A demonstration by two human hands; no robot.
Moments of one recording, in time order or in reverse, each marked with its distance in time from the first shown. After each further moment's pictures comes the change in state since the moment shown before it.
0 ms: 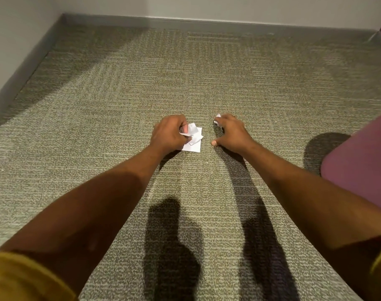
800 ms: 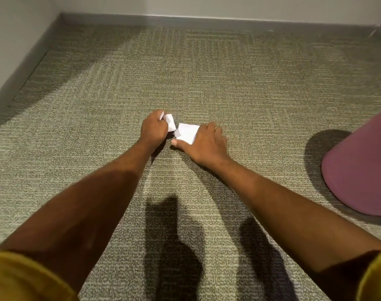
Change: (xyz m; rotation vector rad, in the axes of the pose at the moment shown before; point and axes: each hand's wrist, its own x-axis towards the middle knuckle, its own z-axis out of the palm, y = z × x) left_hand 0.006 -0.021 -0.014 -0.305 0.135 -0.329; right_hand -0.031 -0.068 0.059 -0.232 0.148 0.085
